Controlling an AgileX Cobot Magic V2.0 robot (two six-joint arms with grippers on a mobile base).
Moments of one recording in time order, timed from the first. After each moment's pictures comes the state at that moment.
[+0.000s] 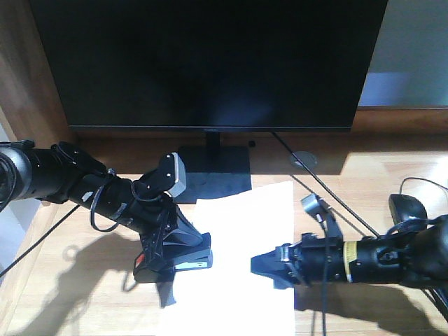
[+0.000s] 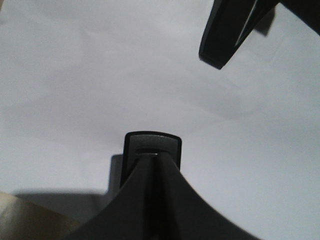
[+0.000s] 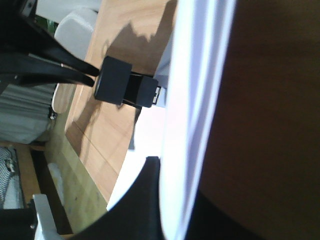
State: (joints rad) left arm -0.29 1.95 -1.14 -1.12 0.92 1.83; right arm 0.14 1.96 -0.62 -1.34 -1.00 1.50
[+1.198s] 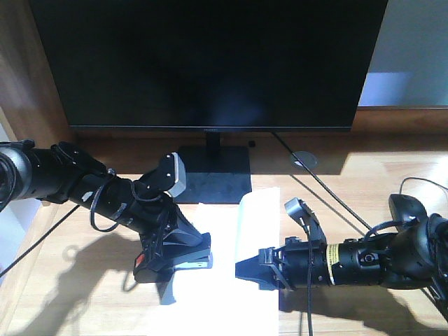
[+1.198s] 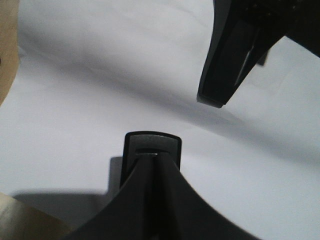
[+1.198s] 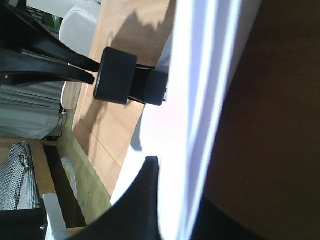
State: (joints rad) left arm -0.29 1.95 -1.14 -1.12 0.92 1.83; right arm 0.21 2.00 -0.65 -1.30 -1.00 1.52
